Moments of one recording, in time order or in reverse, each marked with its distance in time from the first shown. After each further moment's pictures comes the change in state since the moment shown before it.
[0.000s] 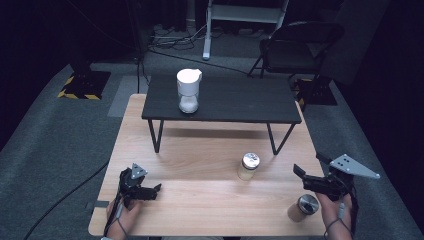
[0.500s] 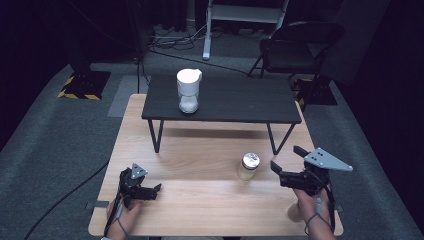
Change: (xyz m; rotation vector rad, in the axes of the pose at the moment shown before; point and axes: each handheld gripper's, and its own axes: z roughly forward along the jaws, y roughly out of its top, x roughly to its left) left arm 0.000 0.000 0.000 -0.001 0.001 0.003; right arm 0.041 0.026 0.030 -0.002 0.062 -0.062
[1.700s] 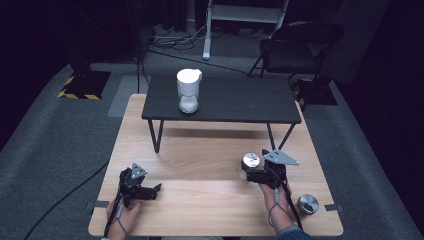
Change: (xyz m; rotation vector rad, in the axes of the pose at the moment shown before) left arm 0.000 0.000 0.000 0.001 0.001 -0.004; right arm 0.019 -0.054 0.105 0.081 -0.005 0.054
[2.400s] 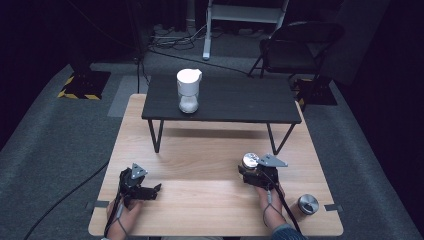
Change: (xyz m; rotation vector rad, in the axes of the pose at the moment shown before) left arm 0.000 0.000 0.000 0.000 0.000 0.001; right arm -0.007 -0.023 0.033 0.096 0.024 0.007
